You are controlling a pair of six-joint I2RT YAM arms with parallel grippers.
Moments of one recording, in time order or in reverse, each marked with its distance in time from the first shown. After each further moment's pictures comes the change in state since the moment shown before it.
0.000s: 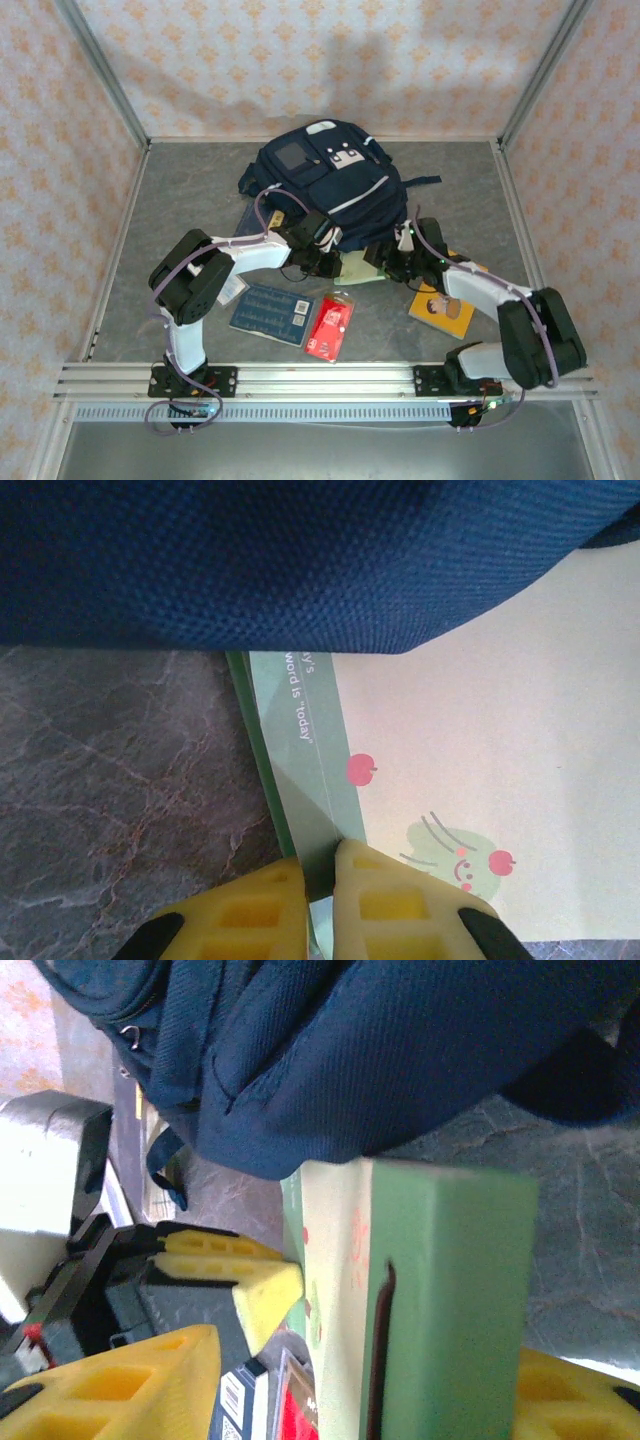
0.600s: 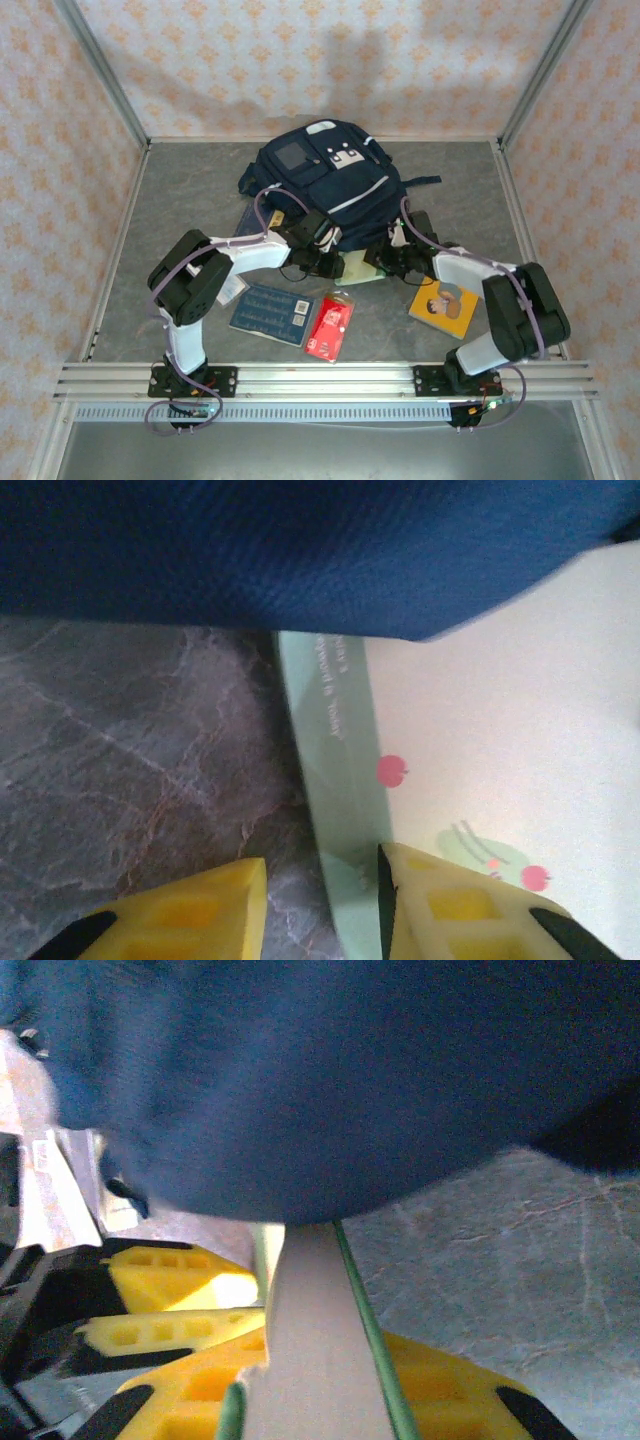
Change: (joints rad) left arm -0.001 -0.019 0.006 -0.035 -0.019 0.002; right arm 0.010 0.094 0.086 -0.081 0.021 -0.026
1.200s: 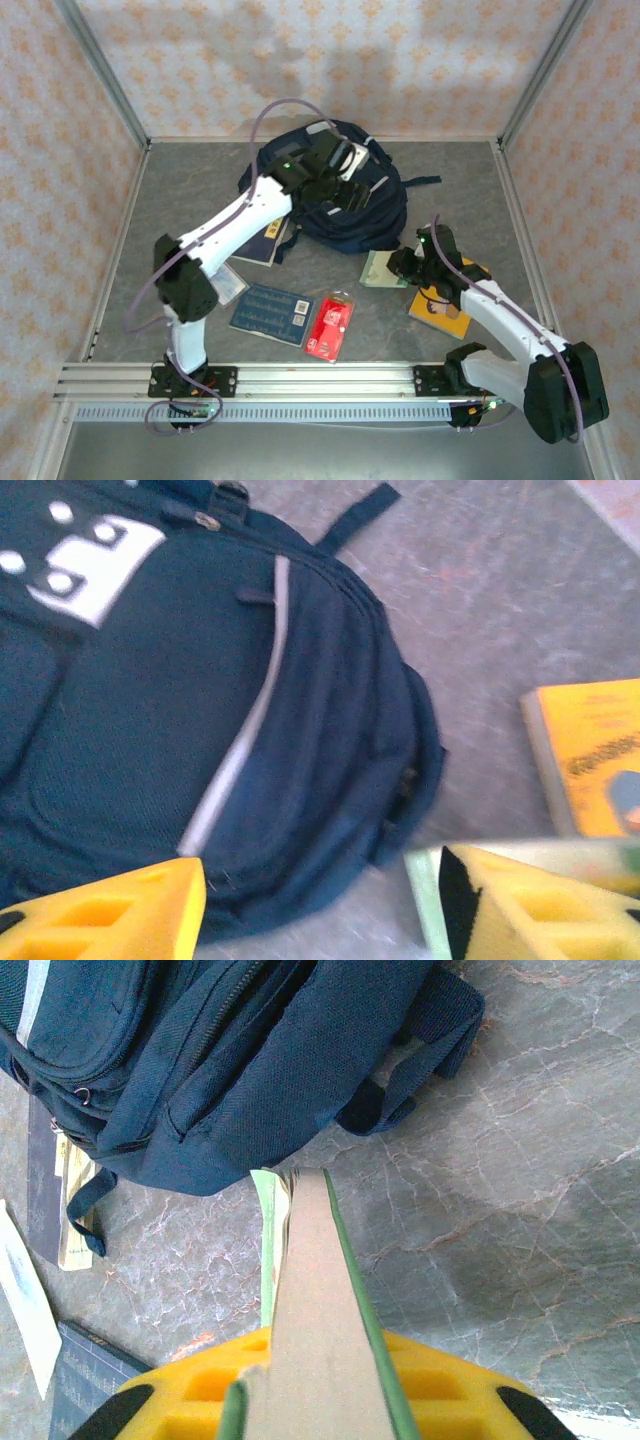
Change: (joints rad) left arm -0.002 0.094 0.877 -0.536 -0.298 0.380; right arm 0.005 -0.416 -0.111 -0.227 0.294 -0.008
